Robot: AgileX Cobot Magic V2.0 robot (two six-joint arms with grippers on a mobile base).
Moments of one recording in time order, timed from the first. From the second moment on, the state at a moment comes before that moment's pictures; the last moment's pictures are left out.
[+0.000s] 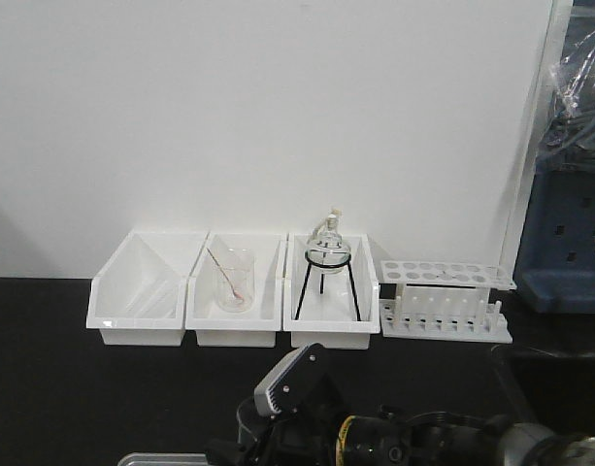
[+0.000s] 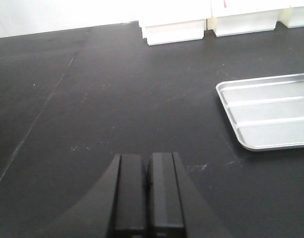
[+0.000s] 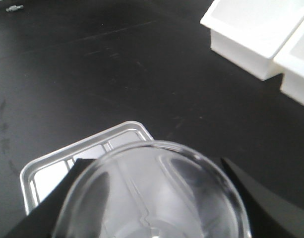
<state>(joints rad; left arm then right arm) -0.01 -0.02 0.03 0.06 0.37 0.02 0.53 1.92 -1.03 -0.92 -0.60 0.72</state>
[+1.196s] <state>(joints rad) -0.01 -0.02 0.03 0.06 0.37 0.02 0.58 2.23 -1.15 -0.77 -0.64 0.63</state>
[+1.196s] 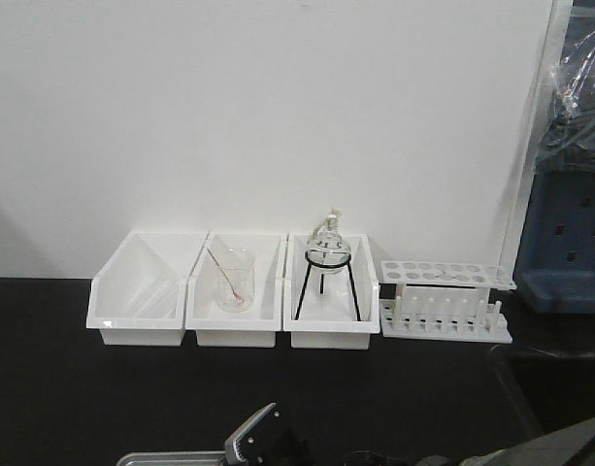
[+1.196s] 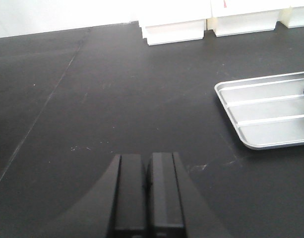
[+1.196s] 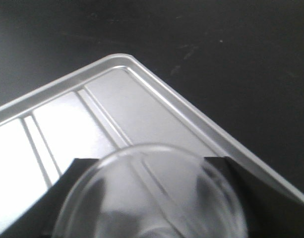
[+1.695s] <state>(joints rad) -0.01 -0.02 0.03 0.06 0.37 0.02 0.58 2.09 -1.15 -0.79 -0.64 0.61</state>
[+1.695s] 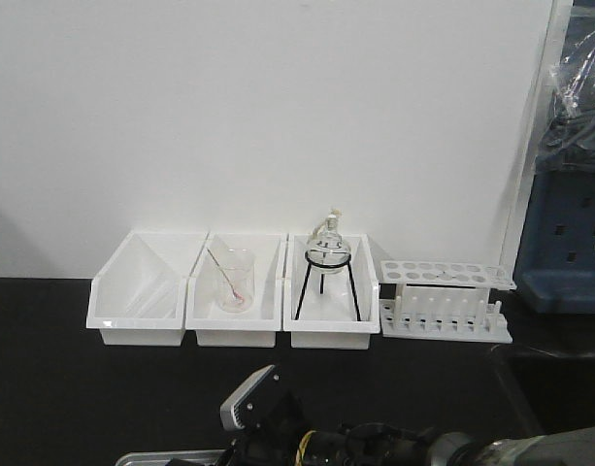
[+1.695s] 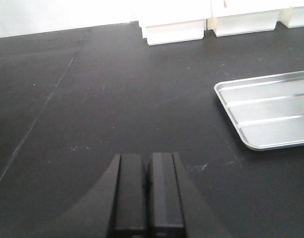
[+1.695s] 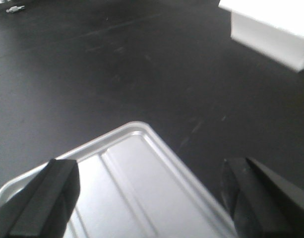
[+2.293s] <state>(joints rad) -0.01 -0.02 0.03 0.06 0.37 0.02 0.58 1.36 -0.93 -0.81 -0.28 0.63</state>
